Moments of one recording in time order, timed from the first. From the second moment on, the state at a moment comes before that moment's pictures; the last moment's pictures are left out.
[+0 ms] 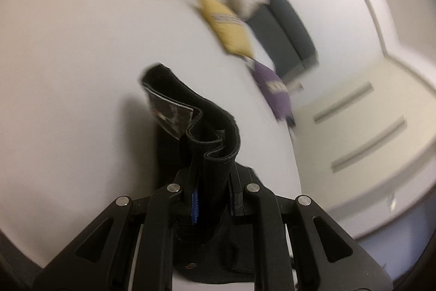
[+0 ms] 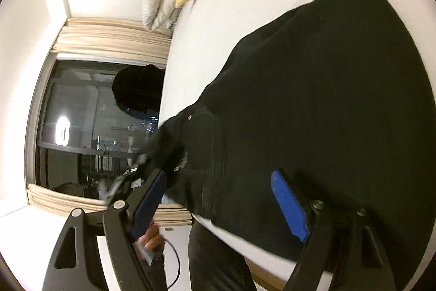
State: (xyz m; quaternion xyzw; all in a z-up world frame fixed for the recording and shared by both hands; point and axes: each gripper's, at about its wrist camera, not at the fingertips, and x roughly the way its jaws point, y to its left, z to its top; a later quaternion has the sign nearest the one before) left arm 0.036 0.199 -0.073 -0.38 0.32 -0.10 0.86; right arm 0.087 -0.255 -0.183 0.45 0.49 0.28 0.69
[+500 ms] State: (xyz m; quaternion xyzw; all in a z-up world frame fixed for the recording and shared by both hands) left arm 0.006 -0.072 -0.095 -0.10 0.41 -0.29 0.86; right arm 0.120 -0.315 -0.166 0.48 0.48 0.28 0.68
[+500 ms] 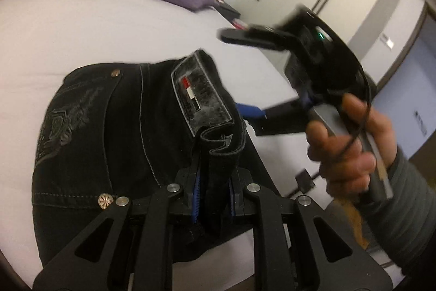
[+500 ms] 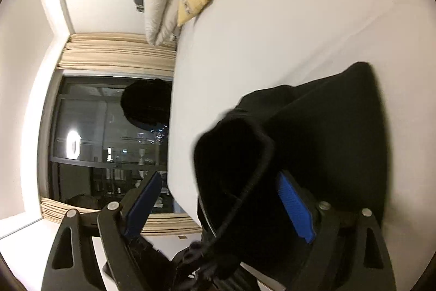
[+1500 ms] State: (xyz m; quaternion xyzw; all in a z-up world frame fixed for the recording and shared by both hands) left arm -0.073 -0.235 -0.098 0.09 0.41 -0.29 0.86; right arm 0.114 -0.344 -0.175 0.35 0.52 0.24 0.74
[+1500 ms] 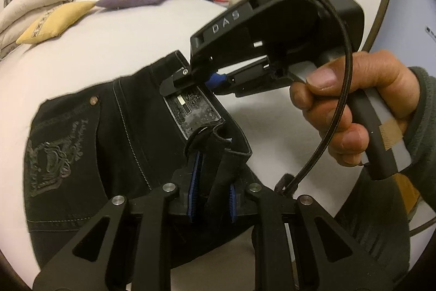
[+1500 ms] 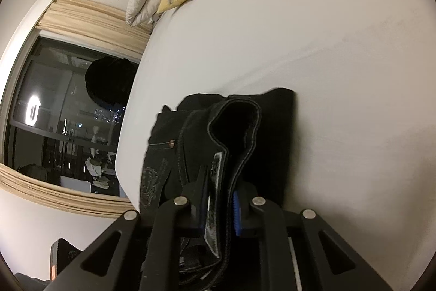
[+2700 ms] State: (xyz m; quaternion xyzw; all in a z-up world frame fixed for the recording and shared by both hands) left arm -0.102 -0.142 -0.103 -0.04 0.42 -0.26 0.87; right arm 0.106 -0.386 -0.209 0.47 0.46 0.22 0.72
